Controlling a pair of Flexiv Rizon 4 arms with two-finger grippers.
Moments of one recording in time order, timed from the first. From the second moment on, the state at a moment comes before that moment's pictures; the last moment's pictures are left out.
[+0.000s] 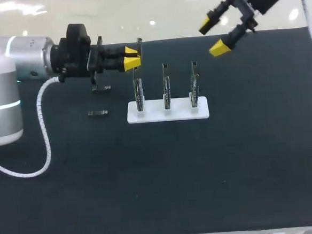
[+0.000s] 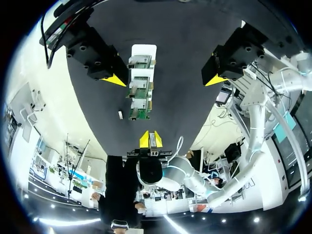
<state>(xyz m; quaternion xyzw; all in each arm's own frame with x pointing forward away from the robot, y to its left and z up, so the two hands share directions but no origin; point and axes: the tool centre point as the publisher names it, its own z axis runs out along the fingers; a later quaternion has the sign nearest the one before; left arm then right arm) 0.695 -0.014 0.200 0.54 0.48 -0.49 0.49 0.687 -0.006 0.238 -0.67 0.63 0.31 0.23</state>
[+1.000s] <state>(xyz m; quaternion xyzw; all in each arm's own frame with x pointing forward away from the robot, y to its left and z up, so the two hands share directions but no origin) 0.695 -0.014 0.200 0.54 0.48 -0.49 0.49 0.676 0.086 0.257 -0.60 0.70 0.27 0.28</state>
